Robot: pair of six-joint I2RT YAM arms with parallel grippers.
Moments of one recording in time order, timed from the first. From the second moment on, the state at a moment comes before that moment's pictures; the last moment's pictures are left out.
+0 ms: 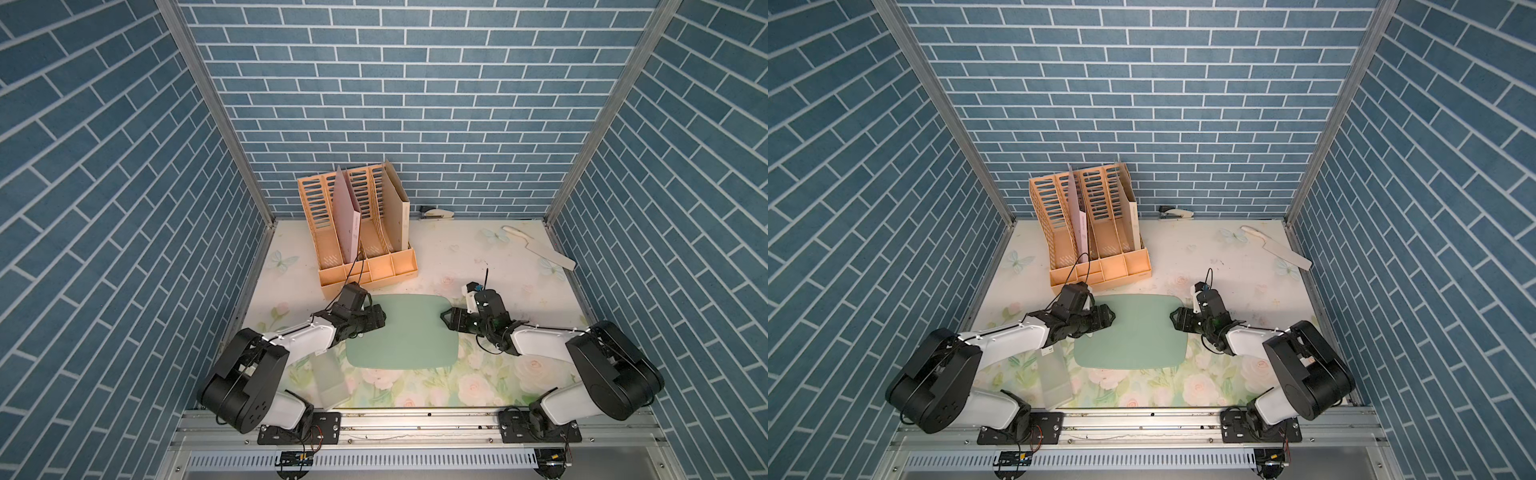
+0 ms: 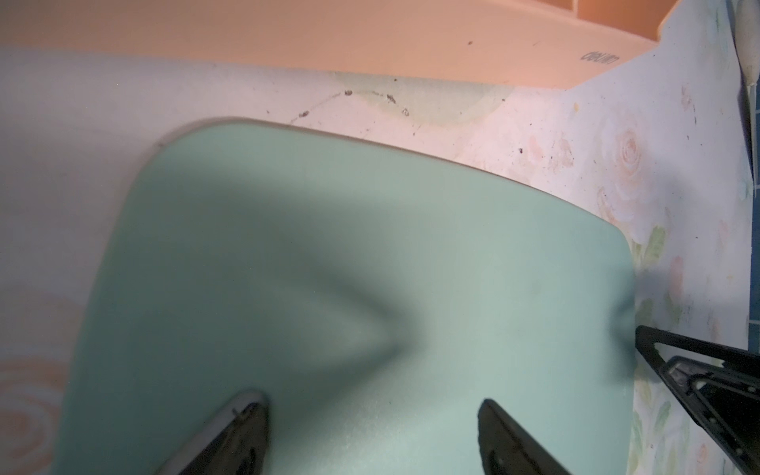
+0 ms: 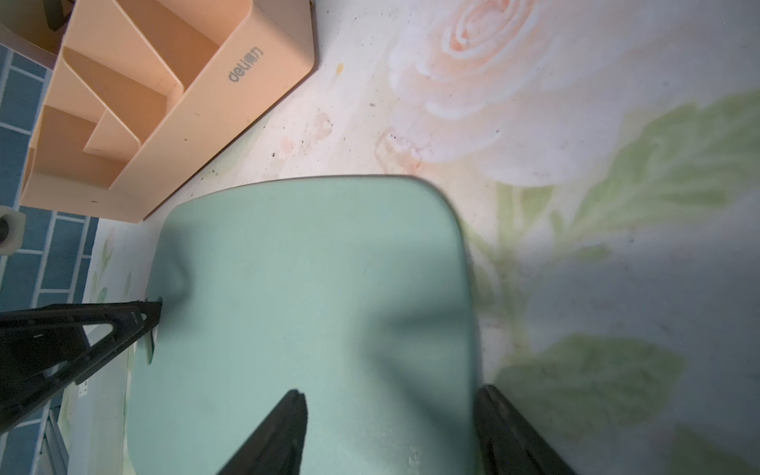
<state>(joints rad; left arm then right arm) -0.49 1.44 0.59 -0.07 0.13 -0.72 0.56 1.49 0.47 0.27 -0.25 0.63</state>
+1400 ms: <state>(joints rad) -0.49 0.92 0.82 -0.62 -0.17 -0.54 -0.02 1.91 1.26 -0.18 0.01 0.46</state>
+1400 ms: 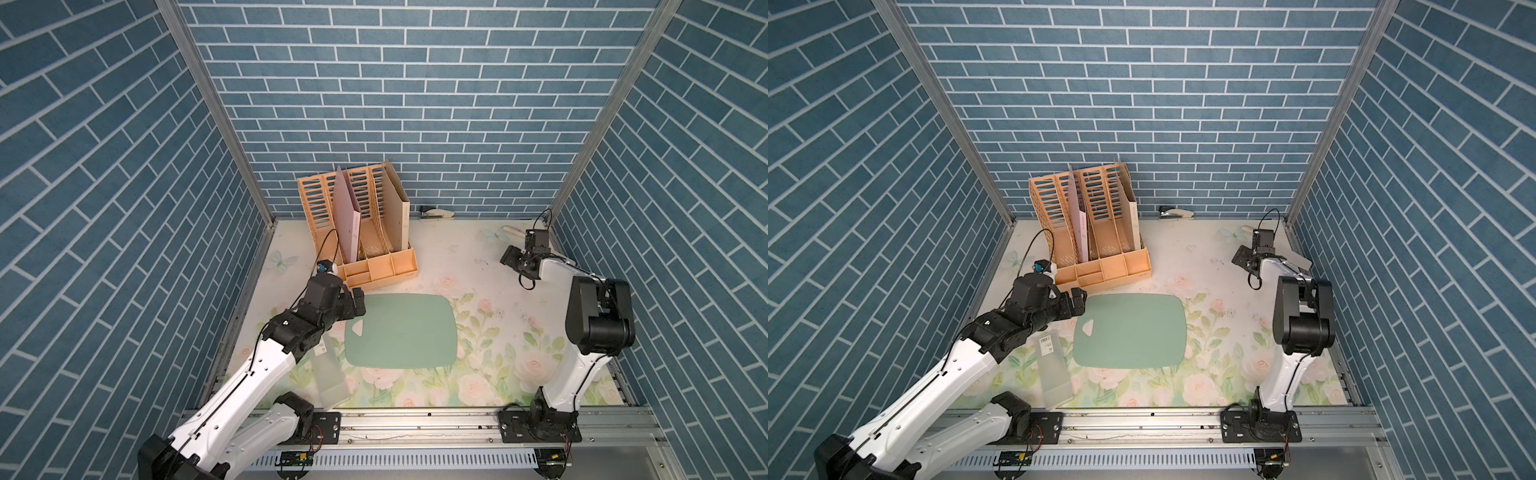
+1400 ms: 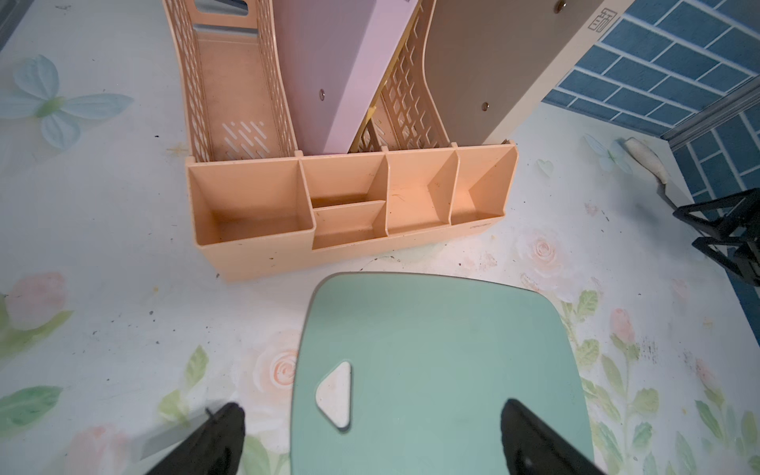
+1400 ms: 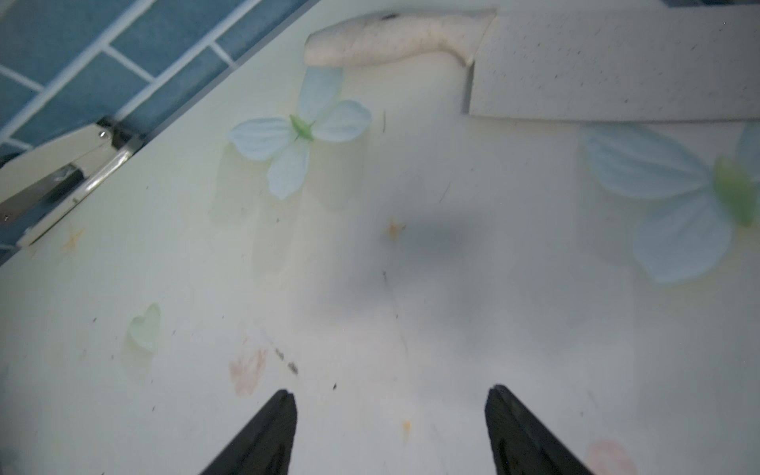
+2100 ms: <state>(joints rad) -0.50 0.86 0.80 -0.63 -0.16 -0.51 -0.14 2.45 1.89 -0.08 -0.06 0.56</state>
